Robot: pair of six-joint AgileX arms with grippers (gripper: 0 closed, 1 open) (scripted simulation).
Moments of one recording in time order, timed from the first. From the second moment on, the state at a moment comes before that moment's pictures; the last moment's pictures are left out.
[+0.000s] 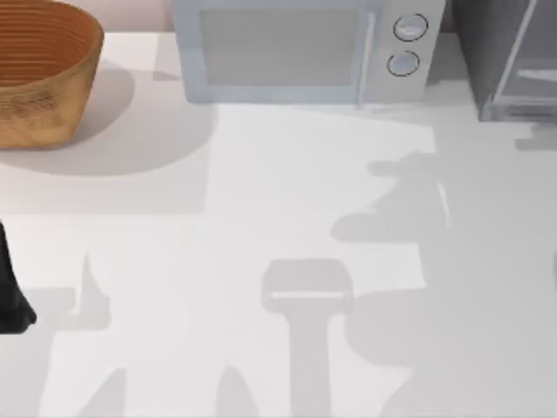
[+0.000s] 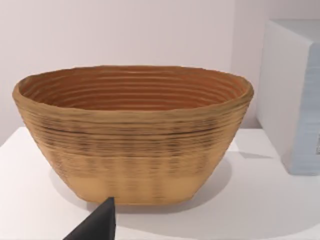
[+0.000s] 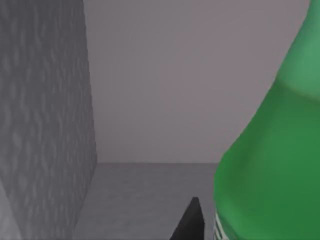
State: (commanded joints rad) left arm 0.00 0.00 0.00 0.00 0.00 0.00; right arm -0.22 1.68 0.78 0.89 -0.21 0.01
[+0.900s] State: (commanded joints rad) left arm 0.00 0.00 0.00 0.00 0.00 0.00; right arm -0.27 2.11 0.98 1.13 -0.26 0.02
